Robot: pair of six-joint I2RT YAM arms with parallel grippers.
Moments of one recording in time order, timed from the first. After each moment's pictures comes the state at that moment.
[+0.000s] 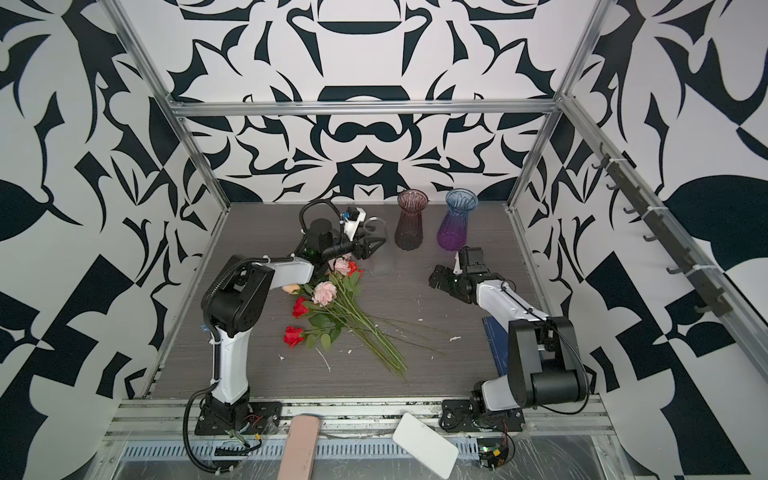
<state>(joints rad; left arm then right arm) -0.52 2.06 1.21 0.77 0.65 -0.15 0.07 1.44 0.79 -0.32 -0.22 0.49</state>
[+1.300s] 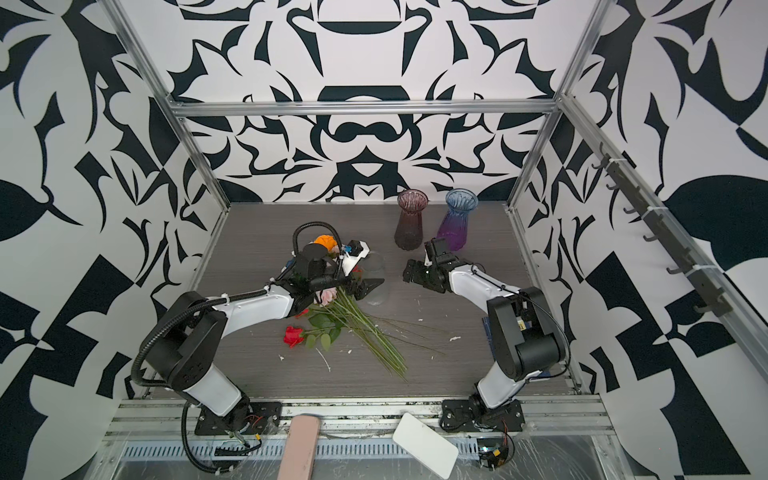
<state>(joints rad) -0.64 1.62 0.86 0.50 0.52 0.14 0.30 1.62 0.96 -0.31 -0.16 0.56</state>
